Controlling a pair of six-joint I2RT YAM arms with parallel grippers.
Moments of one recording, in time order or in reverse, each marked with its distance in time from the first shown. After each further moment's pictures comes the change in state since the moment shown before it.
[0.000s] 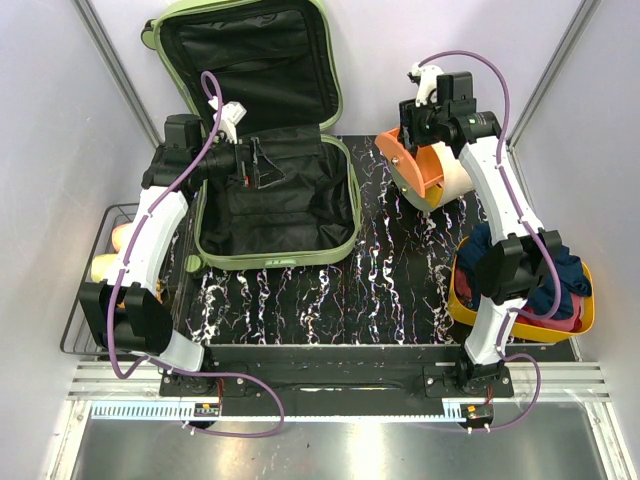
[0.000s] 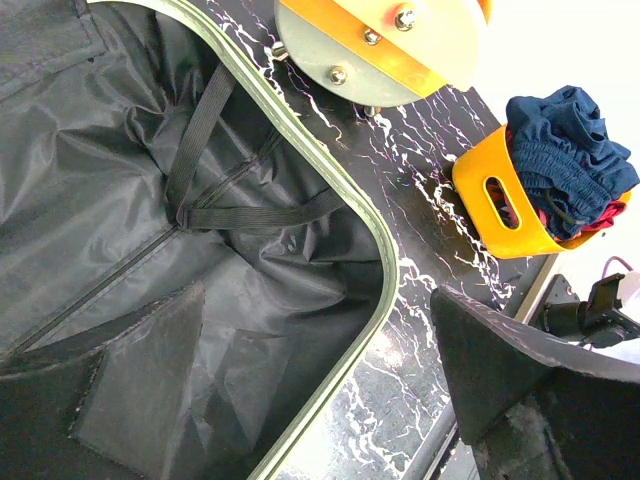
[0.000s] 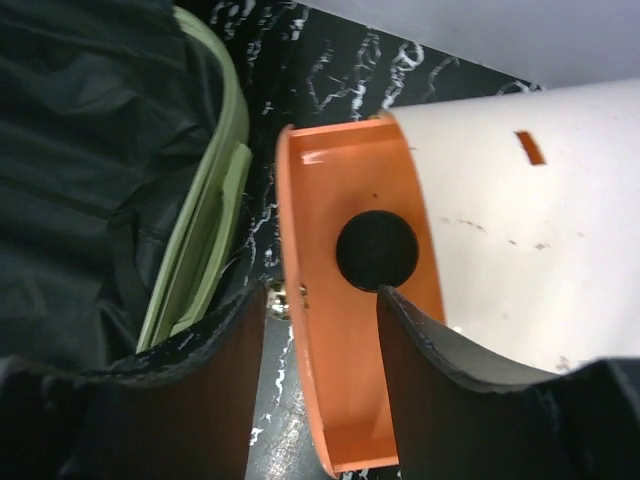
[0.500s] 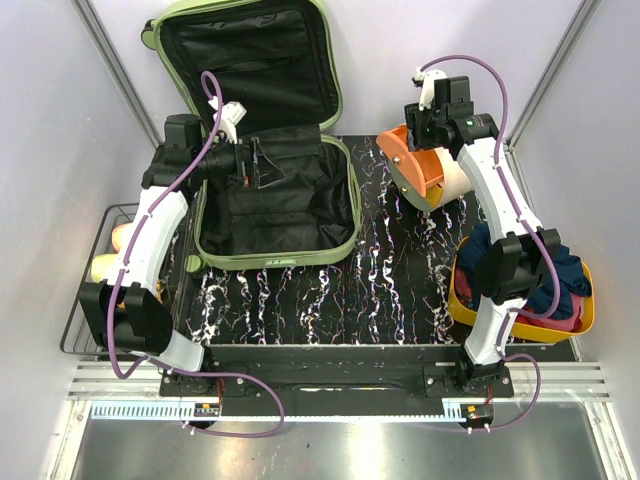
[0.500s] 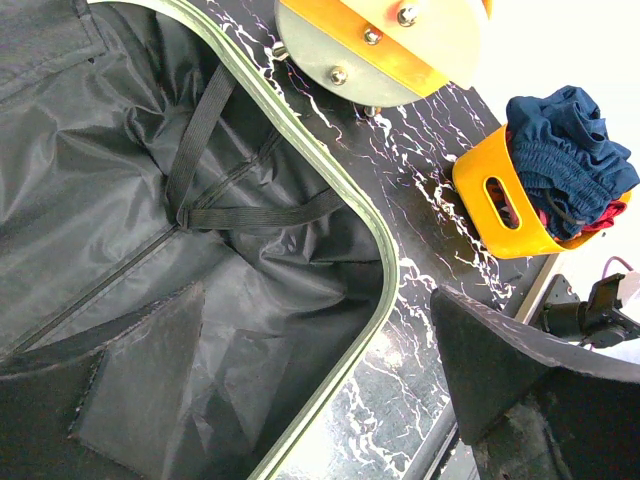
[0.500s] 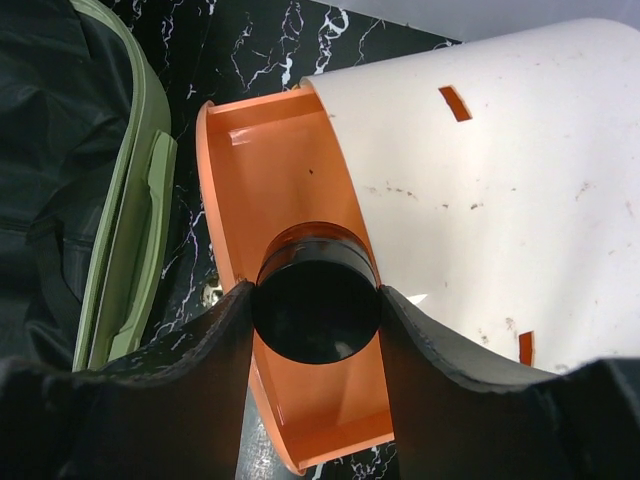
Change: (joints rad) left arm 0.000 0.000 0.000 0.000 0.000 0.000; right arm 0.000 0.000 -0.032 0.005 0.130 -0.008
